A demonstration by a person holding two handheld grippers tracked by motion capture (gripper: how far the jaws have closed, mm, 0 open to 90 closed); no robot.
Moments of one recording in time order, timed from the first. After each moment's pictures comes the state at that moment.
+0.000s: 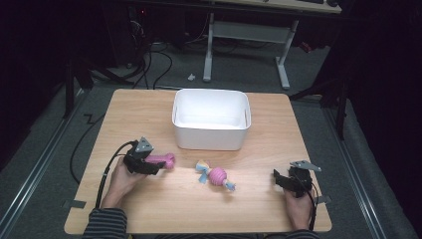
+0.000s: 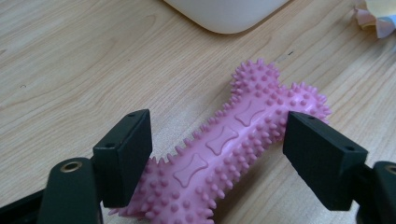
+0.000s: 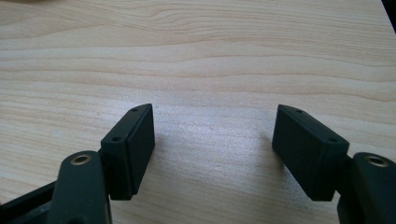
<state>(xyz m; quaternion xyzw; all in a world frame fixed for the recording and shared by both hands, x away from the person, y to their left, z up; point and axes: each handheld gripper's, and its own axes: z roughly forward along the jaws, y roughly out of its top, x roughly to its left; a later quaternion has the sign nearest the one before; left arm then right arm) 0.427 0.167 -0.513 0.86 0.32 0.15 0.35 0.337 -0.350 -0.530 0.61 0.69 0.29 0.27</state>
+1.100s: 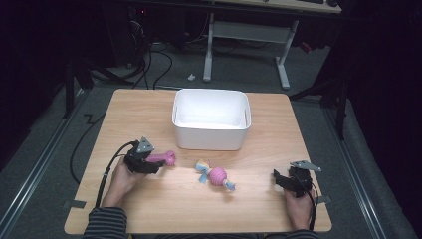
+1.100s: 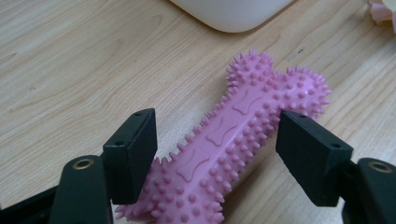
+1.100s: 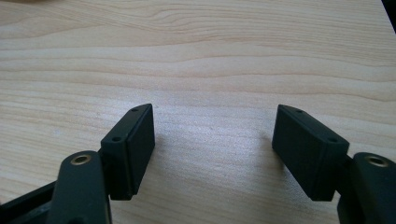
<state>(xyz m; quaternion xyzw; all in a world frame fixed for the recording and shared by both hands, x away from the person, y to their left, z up) 0.429 0.165 -0.516 0.86 0.32 0.17 0.35 0.337 -0.350 -0.530 0.61 0.69 0.29 0.27</state>
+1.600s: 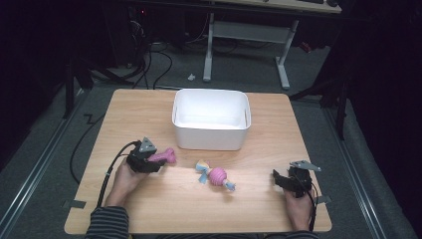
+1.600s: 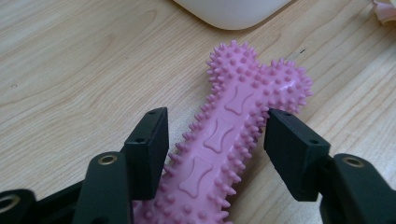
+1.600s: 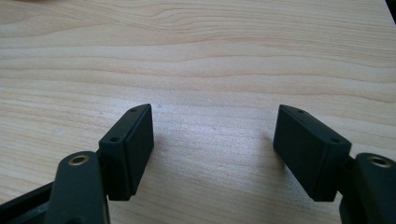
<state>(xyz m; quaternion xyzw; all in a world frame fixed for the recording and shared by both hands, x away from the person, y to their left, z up) 0.434 0.160 -0.521 0.86 0.33 0.15 0.35 0.337 -0.349 -0.530 0.60 0.69 0.29 0.26</state>
